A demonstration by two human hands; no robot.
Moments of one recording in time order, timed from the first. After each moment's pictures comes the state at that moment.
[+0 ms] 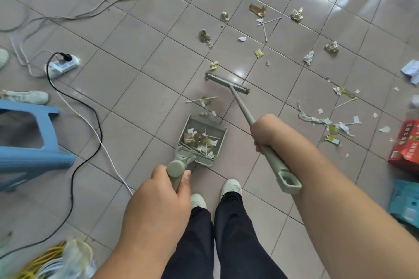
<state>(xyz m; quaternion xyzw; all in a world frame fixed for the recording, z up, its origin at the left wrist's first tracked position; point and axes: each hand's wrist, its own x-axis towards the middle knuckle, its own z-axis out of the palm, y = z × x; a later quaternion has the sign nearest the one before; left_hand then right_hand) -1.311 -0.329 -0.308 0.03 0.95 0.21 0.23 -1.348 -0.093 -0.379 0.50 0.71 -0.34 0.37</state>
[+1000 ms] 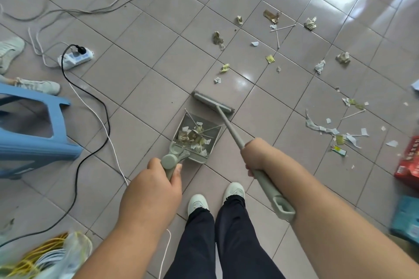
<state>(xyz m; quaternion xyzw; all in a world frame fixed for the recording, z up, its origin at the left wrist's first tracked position) -1.334 -0.367 -0.336 0.01 0.96 0.17 0.23 -1.335 -0.155 -0.397 0.44 0.69 -0.34 0.46</state>
